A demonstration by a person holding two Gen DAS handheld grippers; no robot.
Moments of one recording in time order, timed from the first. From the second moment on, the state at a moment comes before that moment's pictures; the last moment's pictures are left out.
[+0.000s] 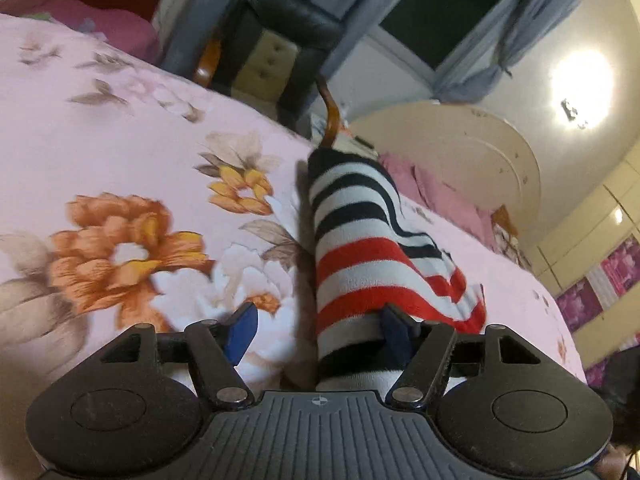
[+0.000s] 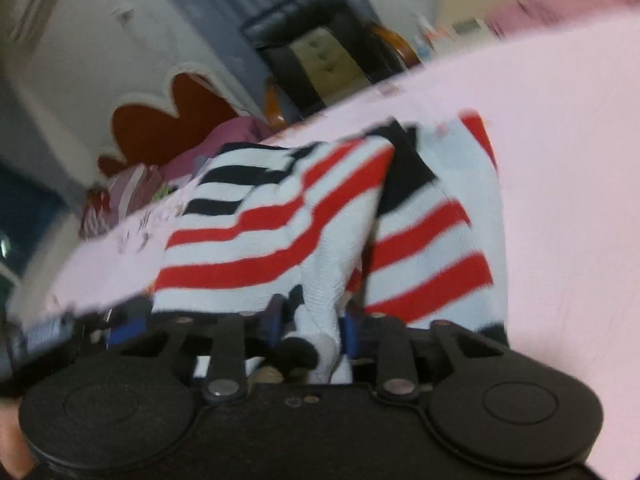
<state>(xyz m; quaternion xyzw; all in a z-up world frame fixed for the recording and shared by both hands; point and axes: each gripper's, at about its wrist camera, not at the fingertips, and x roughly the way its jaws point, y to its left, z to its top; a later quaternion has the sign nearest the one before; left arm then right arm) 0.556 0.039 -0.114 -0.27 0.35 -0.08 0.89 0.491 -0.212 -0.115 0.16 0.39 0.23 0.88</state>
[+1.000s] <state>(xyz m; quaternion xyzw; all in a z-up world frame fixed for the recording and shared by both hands) 0.594 -0.052 -0.105 -0.14 0.39 -0.13 0.90 0.537 -0.288 -0.111 0.22 0.33 0.18 0.90</state>
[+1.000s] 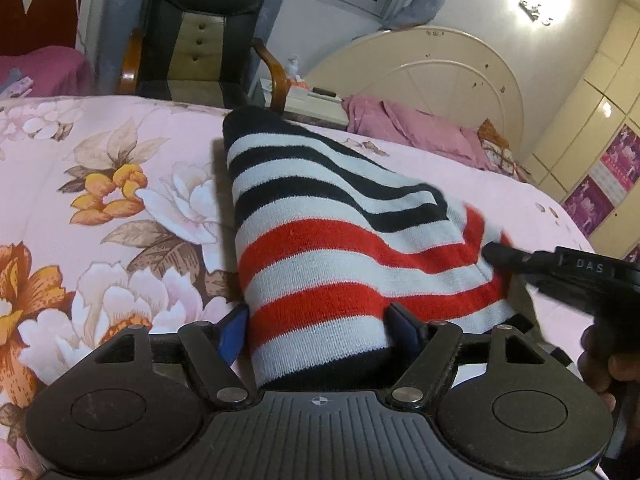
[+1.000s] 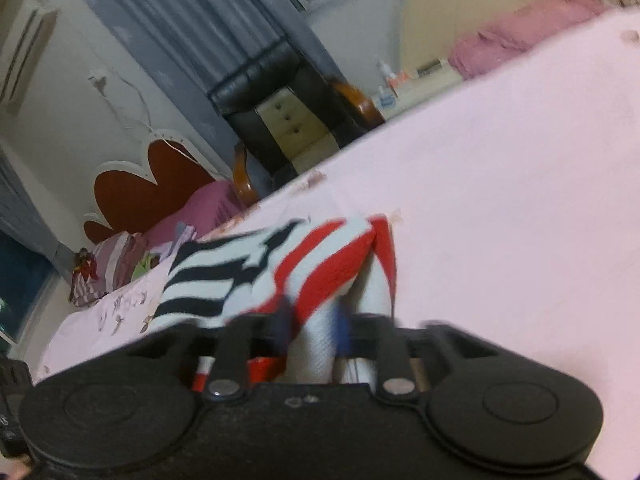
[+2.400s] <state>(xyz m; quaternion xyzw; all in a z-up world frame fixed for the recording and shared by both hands) 0.462 -0.068 -0.097 -0.03 0.36 -0.11 0.93 0.383 -0.244 -0.105 -0.05 0.34 0.16 0.92</state>
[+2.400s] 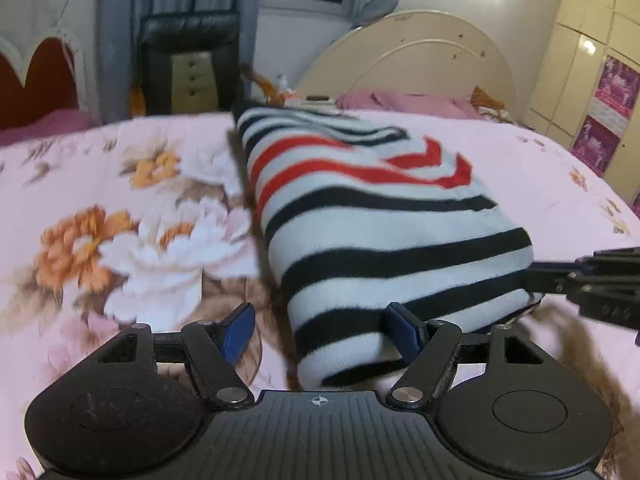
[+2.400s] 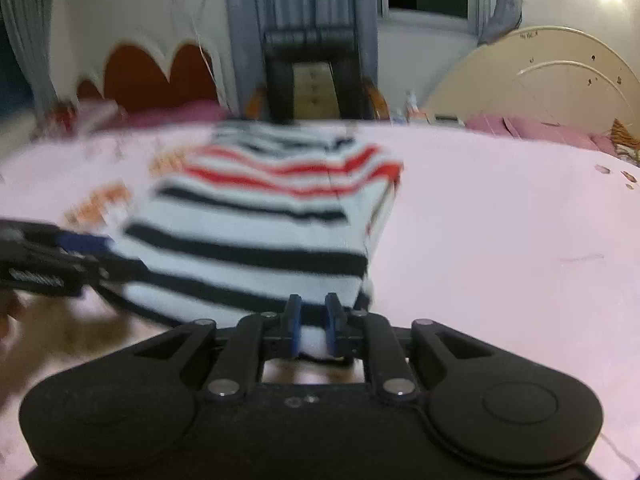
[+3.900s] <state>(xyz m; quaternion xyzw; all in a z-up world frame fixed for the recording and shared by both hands) 0.580 -0.063 -0.072 -0.07 0.31 -0.10 0.94 0.567 -0.298 -0.114 0.23 0.33 0.17 0.90</state>
